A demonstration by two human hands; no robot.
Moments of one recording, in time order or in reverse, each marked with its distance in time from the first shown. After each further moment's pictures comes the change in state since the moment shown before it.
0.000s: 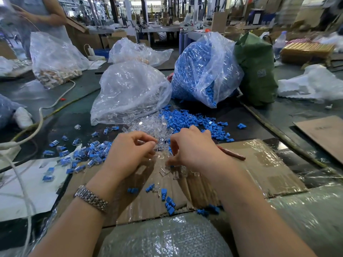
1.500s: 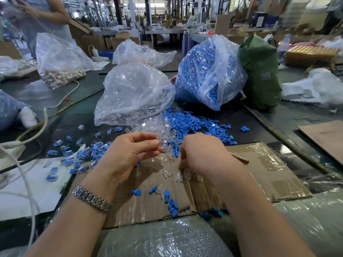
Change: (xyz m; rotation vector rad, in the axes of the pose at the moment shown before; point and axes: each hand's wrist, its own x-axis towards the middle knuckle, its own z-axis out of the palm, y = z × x) left_hand 0.009 -0.009 -0.010 -0.708 -0.163 -0.207; right_hand -0.009 -0.001 -0.008 -0.088 -0.035 0.052
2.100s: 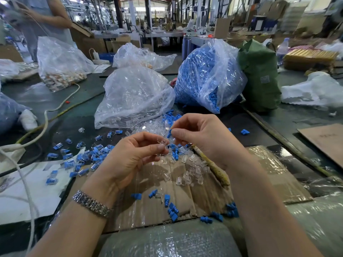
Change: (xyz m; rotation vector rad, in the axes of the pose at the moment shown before) left_hand -0.017 0.010 0.017 -0.017 -0.078 0.063; right_hand 0.001 0.023 -0.011 1.182 0.212 -0.246
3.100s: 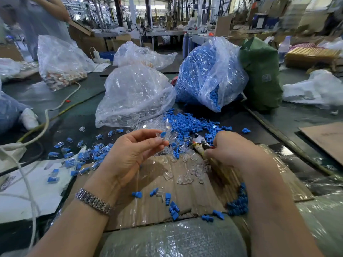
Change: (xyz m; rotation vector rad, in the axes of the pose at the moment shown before) left_hand 0.003 -0.001 0.000 -0.165 0.024 0.029; right_hand -0.003 0.021 -0.030 -1.053 -0.070 0.590
